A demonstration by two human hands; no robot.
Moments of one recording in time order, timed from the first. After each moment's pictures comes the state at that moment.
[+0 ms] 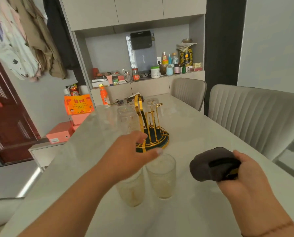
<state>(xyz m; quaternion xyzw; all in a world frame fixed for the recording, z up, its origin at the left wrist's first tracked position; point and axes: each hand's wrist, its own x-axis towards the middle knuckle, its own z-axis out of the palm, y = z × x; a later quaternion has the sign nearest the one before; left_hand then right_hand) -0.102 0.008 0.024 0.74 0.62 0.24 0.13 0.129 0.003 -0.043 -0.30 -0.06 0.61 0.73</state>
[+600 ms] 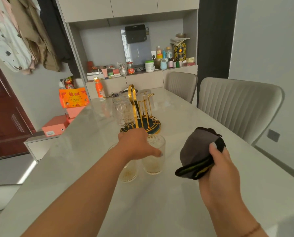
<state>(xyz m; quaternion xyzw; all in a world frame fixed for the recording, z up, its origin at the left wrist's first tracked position) -0.063 0.024 -0.006 0.73 0.67 0.09 0.06 0.102 -0.068 -0.045 -0.34 -0.20 0.54 0.74</state>
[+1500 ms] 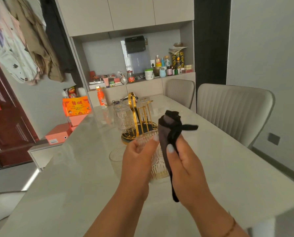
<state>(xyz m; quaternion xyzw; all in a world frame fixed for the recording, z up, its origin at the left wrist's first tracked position) -0.029 -0.072 -0.016 0.45 0.47 0.61 0.44 0.070 -0.090 -0.030 -0.38 -0.64 0.22 0.62</state>
